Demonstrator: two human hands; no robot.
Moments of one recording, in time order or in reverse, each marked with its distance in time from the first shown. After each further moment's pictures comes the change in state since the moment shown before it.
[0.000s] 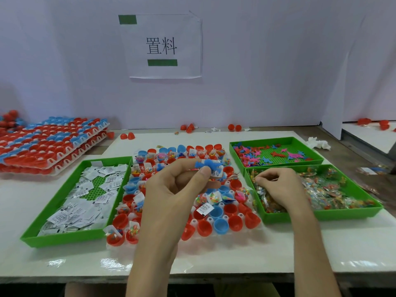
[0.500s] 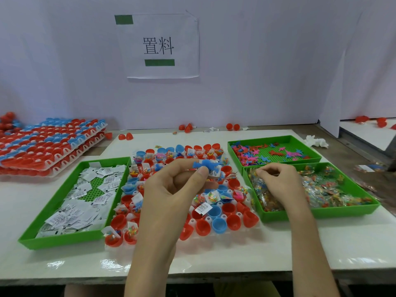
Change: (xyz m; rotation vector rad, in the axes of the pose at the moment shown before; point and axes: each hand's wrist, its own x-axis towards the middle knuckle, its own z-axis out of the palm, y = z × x) left_hand 0.000 -0.001 0.001 0.011 -0.004 -0.013; right_hand 0.003 0.002 0.004 0.087 0.112 -0.012
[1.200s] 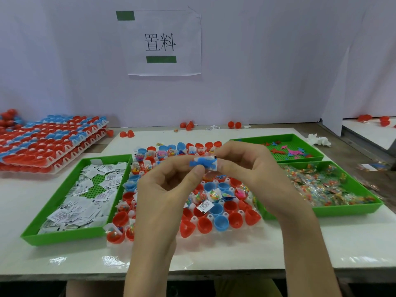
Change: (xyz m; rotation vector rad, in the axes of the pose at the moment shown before) left_hand 0.001 -0.001 -0.007 0.061 0.084 0.046; right_hand -0.060 -0.102 -0.012 0.502 -0.545 -0.424
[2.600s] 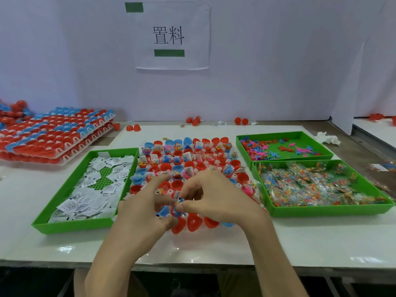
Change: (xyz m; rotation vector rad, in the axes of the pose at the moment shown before) left_hand 0.004 -0.026 -0.067 1.001 -0.246 -0.169; right_hand 0.014 0.033 0.064 -0.466 -0.363 0.132
